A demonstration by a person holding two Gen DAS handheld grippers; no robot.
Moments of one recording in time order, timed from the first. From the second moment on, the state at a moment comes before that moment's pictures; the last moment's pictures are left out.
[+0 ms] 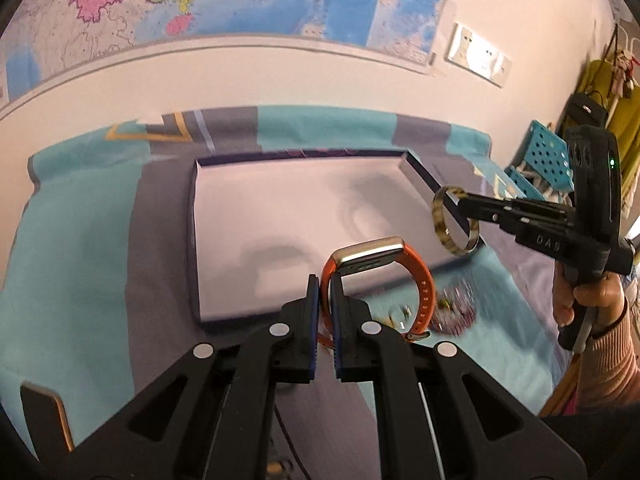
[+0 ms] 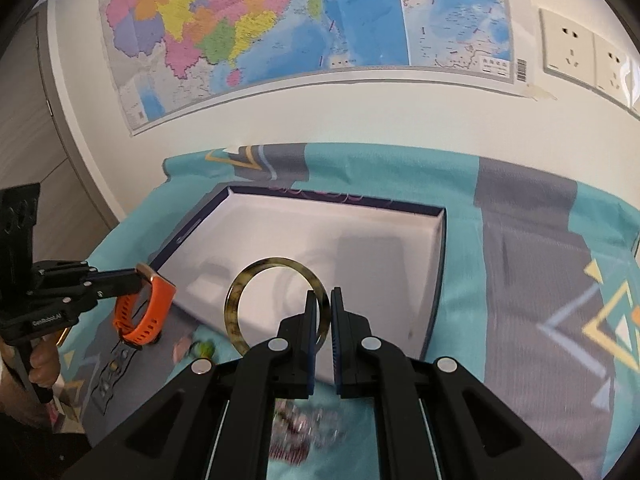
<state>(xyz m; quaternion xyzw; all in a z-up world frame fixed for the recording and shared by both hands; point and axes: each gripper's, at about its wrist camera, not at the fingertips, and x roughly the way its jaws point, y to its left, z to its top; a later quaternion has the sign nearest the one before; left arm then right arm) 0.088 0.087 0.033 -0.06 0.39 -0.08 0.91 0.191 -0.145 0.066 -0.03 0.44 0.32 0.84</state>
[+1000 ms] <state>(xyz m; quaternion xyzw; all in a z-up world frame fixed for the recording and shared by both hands) 0.255 0.100 -0.009 -0.07 0.46 -0.02 0.88 0.309 -0.071 0.008 -0.08 0.52 0.27 0.81</state>
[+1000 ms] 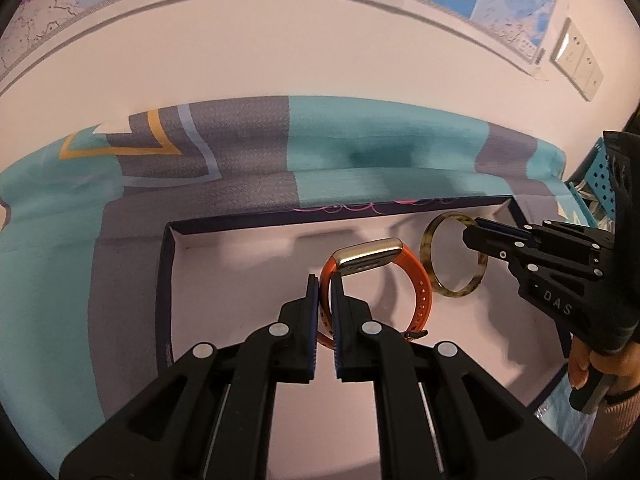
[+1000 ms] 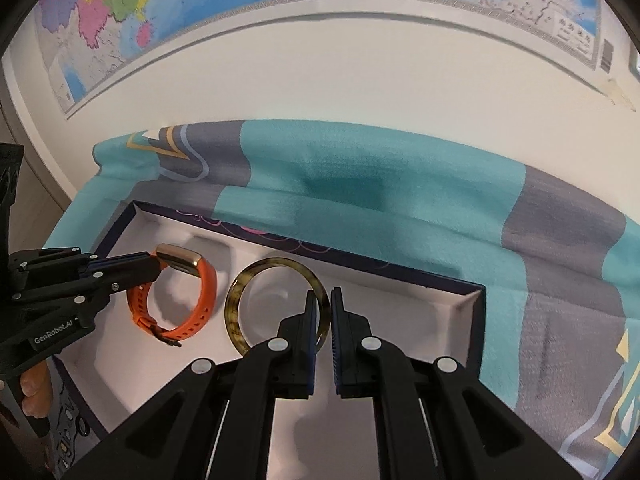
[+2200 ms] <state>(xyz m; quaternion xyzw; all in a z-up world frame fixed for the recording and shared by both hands) 0.092 0.088 0.016 -0.04 0.38 -0.06 0.92 0.143 -0.150 0.056 -0.09 0.44 0.38 0.81</state>
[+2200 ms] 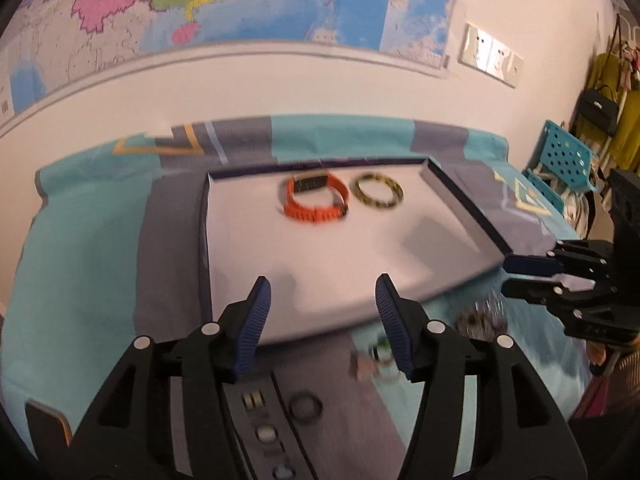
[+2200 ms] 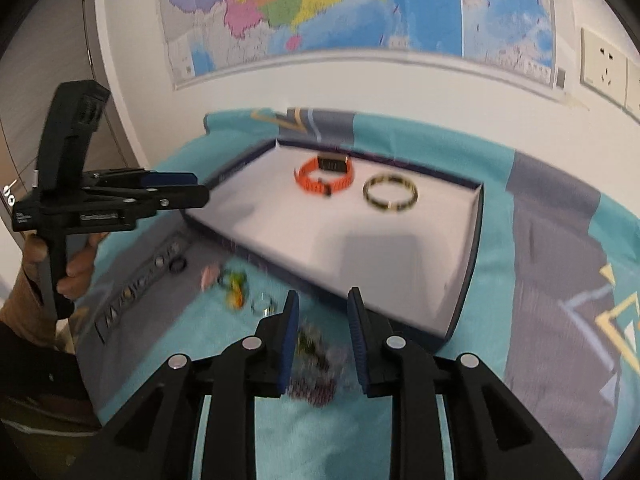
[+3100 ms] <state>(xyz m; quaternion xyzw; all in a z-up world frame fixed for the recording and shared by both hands) 0.061 0.073 -0.021 -0.05 0.41 -0.09 0.91 0.132 -0.144 0.030 -0.15 0.46 0.39 0.78</state>
